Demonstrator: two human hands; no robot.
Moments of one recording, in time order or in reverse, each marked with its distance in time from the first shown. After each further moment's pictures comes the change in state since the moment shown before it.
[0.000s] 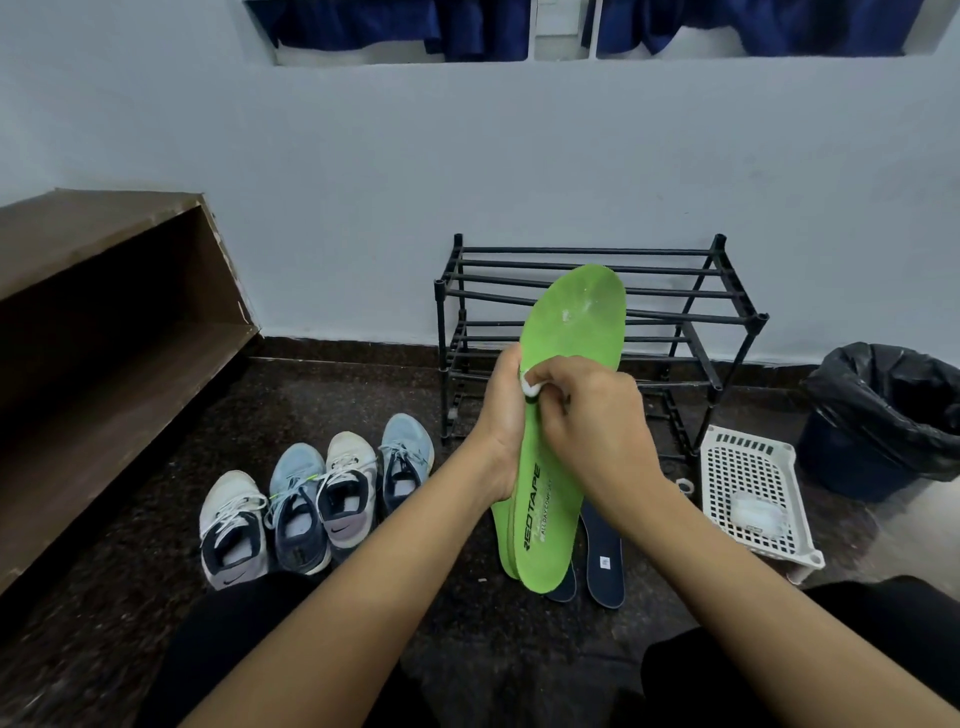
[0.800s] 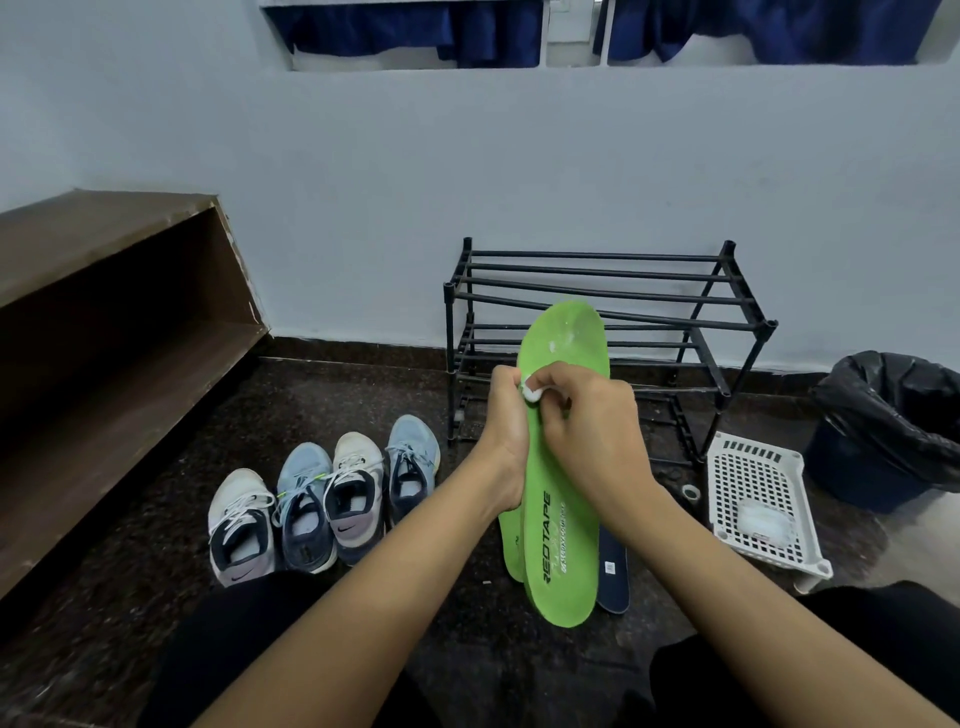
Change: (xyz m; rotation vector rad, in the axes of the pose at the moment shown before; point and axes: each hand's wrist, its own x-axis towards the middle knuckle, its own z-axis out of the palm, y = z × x) left_hand 0.003 -0.005 -0.006 0.004 0.093 -0.041; right_hand -0.003 0.001 0.012 0.080 -0.012 0.086
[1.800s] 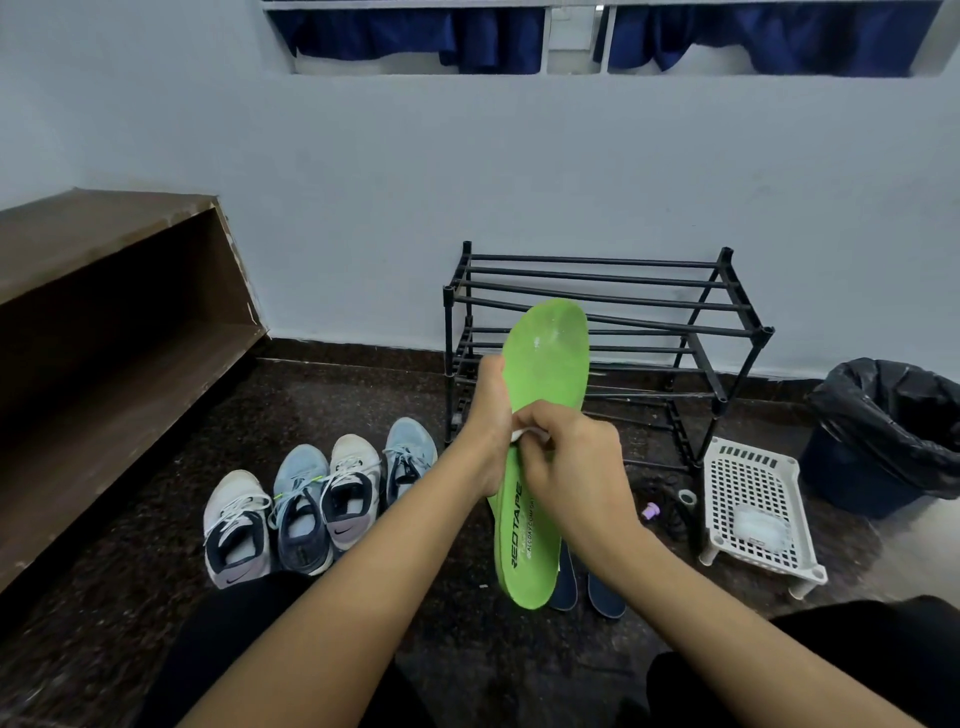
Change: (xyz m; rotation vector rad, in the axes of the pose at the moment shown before) left_hand 0.009 0.010 -0.011 0.092 0.015 0.066; right_hand -0.027 -0.009 0.004 0.033 -0.070 -0.014
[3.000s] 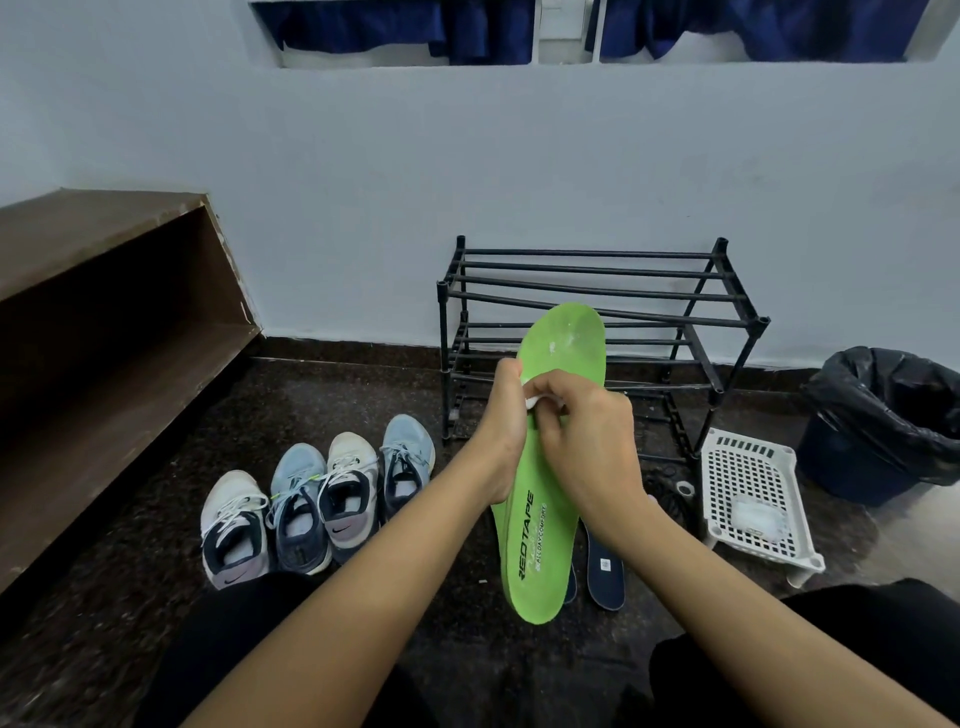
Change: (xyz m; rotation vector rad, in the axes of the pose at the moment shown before) left_hand 0.001 -0.014 0.010 0.031 -0.066 -0.016; right_hand 0.018 0.010 -0.004 0.007 0.091 0.062
